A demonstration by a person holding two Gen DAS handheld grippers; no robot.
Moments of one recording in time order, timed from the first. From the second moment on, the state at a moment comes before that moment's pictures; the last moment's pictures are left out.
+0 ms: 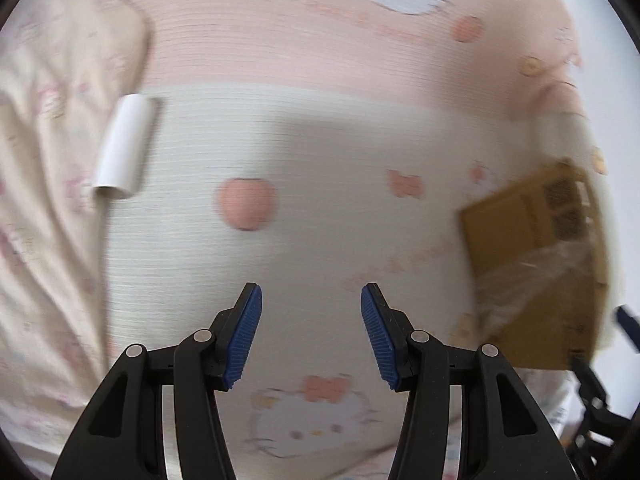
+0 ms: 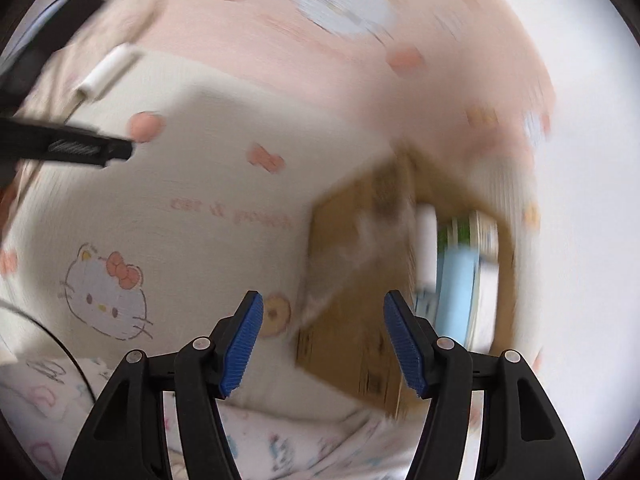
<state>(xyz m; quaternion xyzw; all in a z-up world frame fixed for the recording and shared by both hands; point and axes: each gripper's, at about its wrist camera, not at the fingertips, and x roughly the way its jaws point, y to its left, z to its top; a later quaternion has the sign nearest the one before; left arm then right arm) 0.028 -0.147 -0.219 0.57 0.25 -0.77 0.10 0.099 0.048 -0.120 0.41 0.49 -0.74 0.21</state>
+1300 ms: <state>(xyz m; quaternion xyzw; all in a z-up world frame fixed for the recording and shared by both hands) 0.039 -0.289 -0.240 0.52 0.25 -0.80 0.18 0.045 -0.167 -0.225 0.50 0.20 -0.69 0.49</state>
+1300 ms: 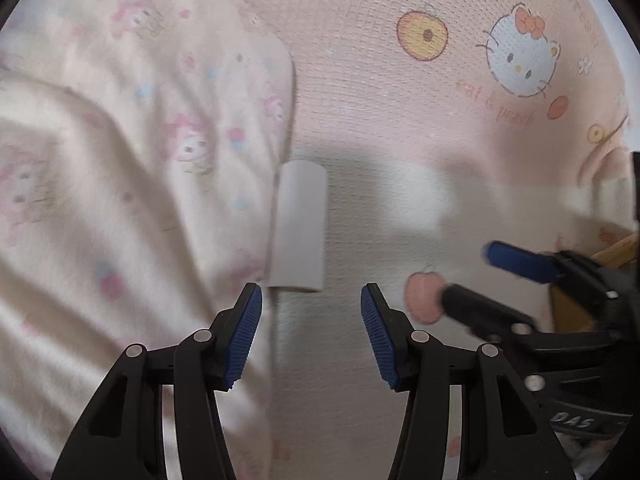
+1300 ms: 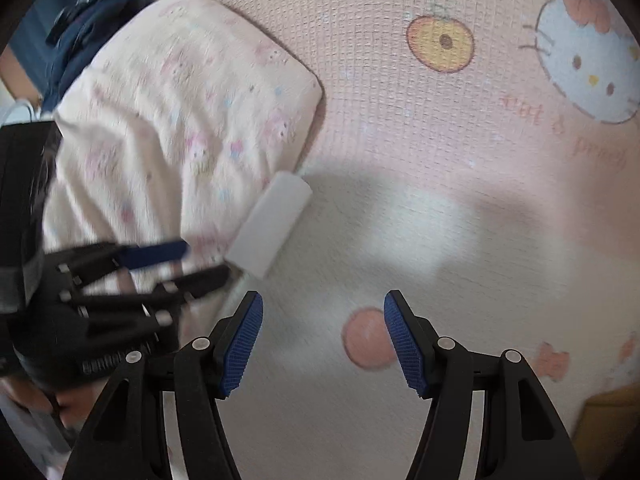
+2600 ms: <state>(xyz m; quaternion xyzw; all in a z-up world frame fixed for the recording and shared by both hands) -0.029 -0.311 -0.298 0.51 0.48 -0.71 0.09 0.002 -0.183 -0.281 0.58 0.09 -0.66 0.47</state>
